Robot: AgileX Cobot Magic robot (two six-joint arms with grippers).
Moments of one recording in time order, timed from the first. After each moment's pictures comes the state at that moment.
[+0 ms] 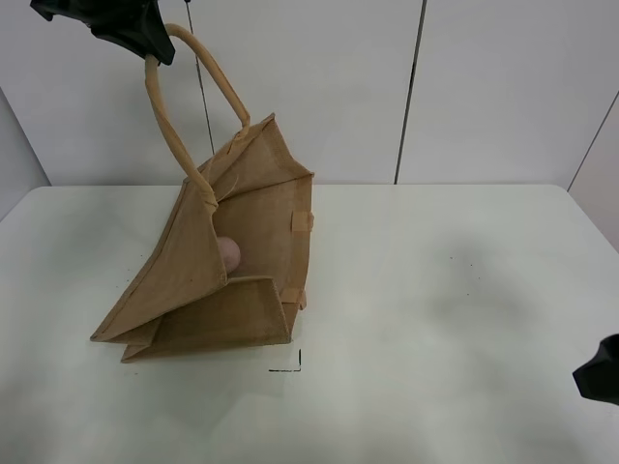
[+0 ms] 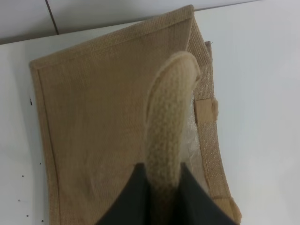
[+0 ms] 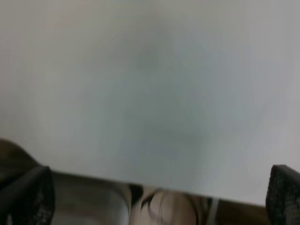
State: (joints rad) left arm -0.28 1.79 -2.08 -0.06 1.17 -0.09; right arm 0.04 0.73 -0.59 0.10 1.12 -0.08
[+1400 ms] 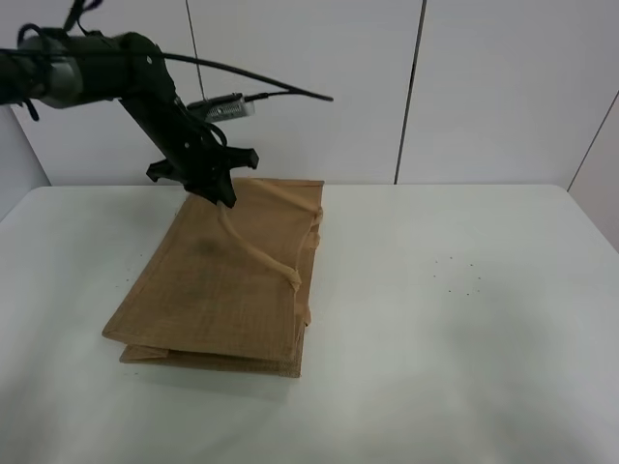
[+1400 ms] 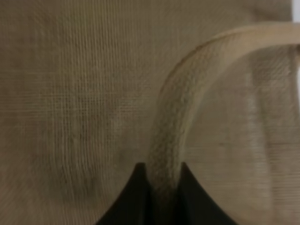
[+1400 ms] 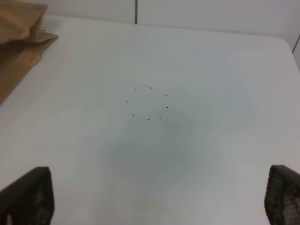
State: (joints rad) left arm -0.28 2.11 -1.77 -0.21 0.89 -0.03; right arm 0.04 0.00 -0.50 0.07 1.03 -0.07
